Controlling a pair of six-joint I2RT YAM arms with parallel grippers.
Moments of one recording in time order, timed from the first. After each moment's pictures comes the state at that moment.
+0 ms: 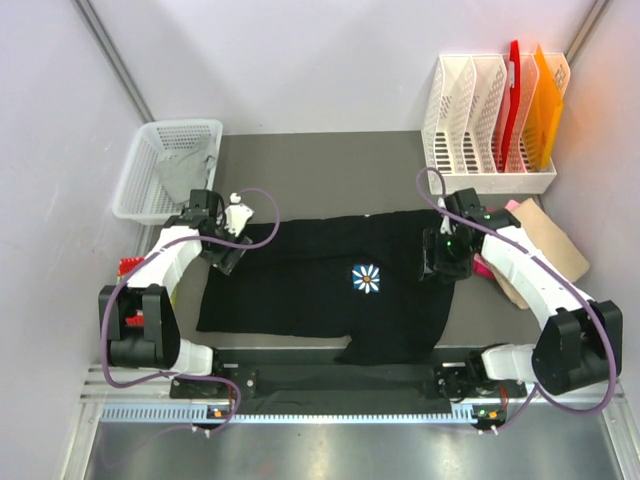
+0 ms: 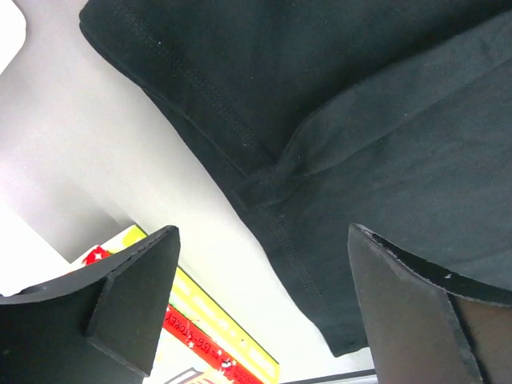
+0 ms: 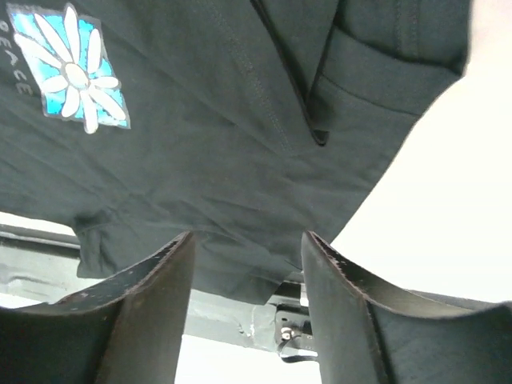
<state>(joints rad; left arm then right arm) -0.03 1.42 0.95 -0.68 0.02 0.57 0.27 1.29 0.98 -0.96 -0.14 0.33</state>
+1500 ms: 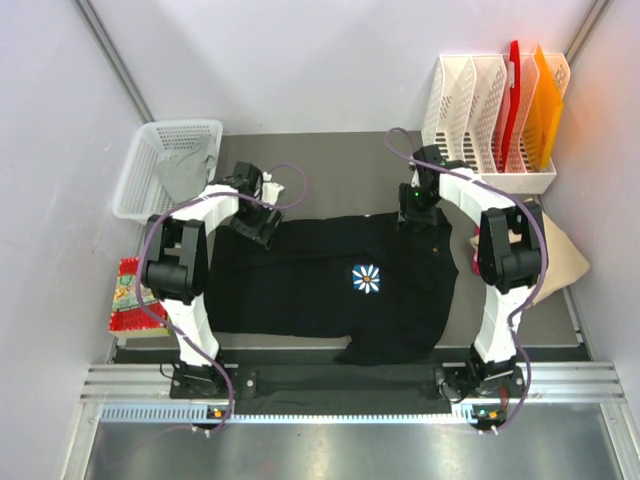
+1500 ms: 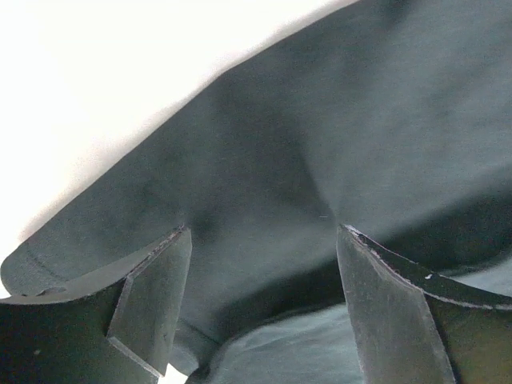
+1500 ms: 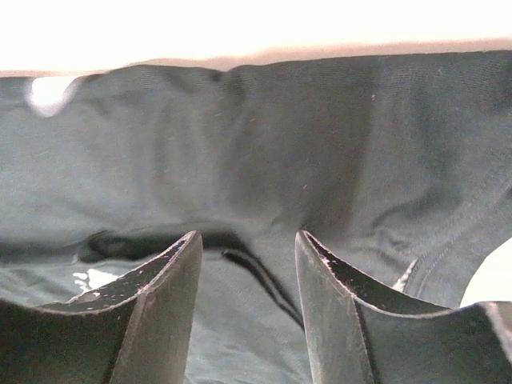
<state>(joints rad) -0.18 1.91 1.35 -0.71 0.12 0.31 0.25 1.97 1.52 -0.78 -0.13 0.30</state>
